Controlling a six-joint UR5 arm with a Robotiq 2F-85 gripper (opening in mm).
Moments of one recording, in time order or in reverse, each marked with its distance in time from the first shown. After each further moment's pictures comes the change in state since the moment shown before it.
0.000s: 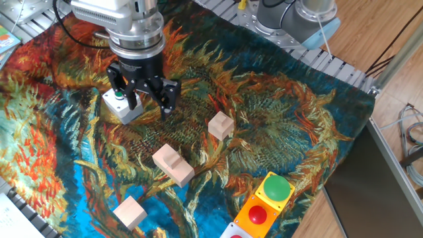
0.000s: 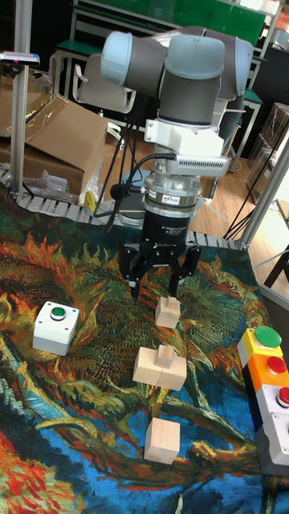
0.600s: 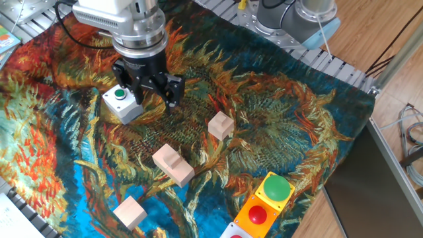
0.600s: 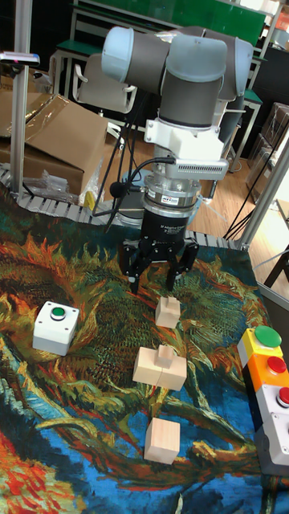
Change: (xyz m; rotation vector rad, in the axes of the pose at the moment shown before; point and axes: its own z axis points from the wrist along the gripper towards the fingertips) arm 0.022 0.000 0.000 -0.004 0.082 -0.013
